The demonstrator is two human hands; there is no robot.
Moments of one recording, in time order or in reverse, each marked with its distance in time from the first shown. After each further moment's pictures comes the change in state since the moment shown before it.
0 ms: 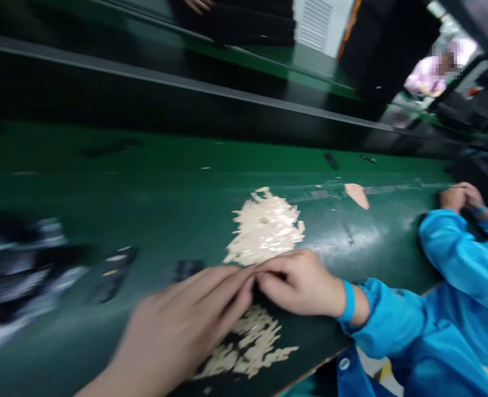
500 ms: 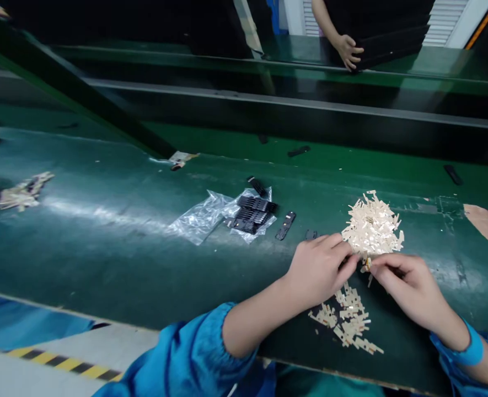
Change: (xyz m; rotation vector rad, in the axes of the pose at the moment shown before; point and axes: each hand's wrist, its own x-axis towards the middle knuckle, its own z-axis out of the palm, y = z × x) left_hand 0.013 0.015 -0.004 -0.023 -0.215 -0.308; right_hand -0.012 0.011 -0.006 0.320 0.023 0.159
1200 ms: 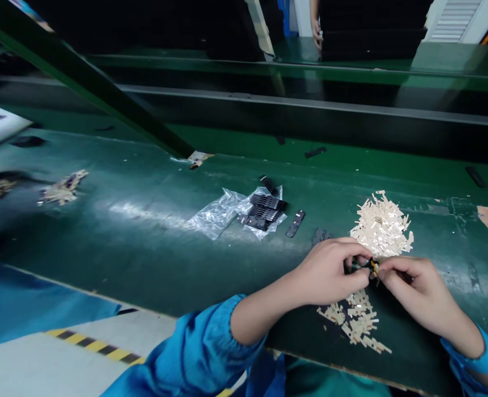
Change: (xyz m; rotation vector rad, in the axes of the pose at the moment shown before) left_hand 0.005 0.006 -0.013 -0.443 -0.183 -0.158; right_hand -0.001 -0.003 -0.004 -0.094 -0.074 -0.059
